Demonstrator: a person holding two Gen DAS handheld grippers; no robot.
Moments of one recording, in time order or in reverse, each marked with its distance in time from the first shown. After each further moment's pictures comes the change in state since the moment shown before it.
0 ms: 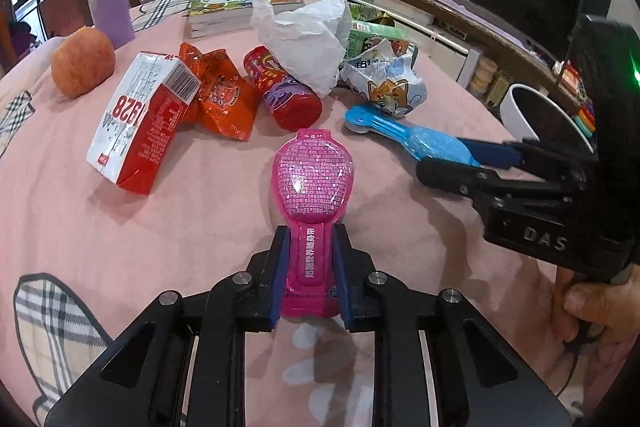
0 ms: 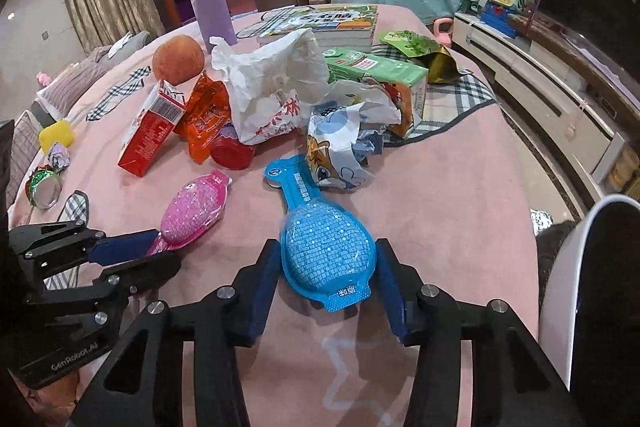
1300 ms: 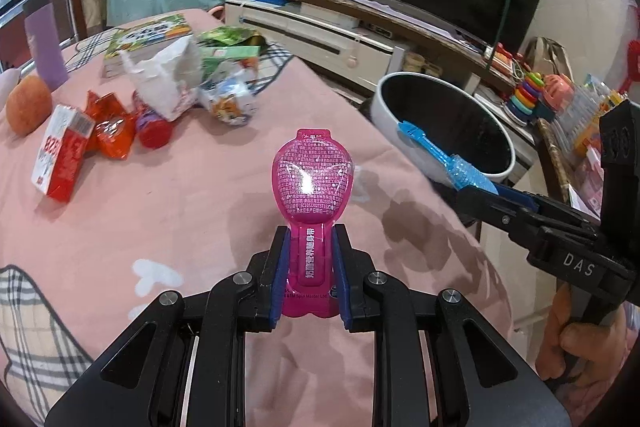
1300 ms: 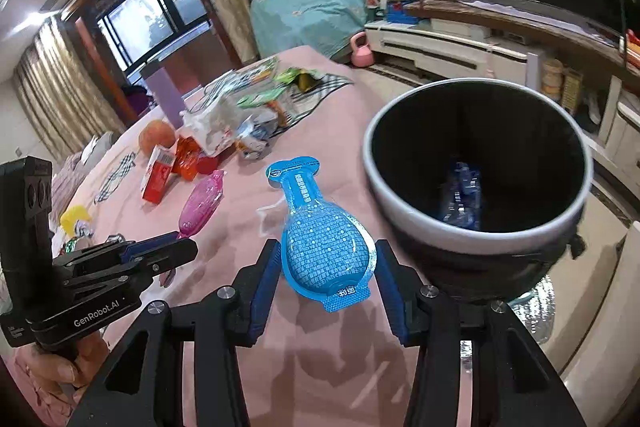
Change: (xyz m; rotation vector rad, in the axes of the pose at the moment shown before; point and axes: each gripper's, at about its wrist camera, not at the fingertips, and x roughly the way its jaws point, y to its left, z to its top) left arm -0.042 -0.095 -0.012 0.121 -0.041 -0.171; right arm -0.129 -0.059 -0.094 0.346 -0.177 -0.072
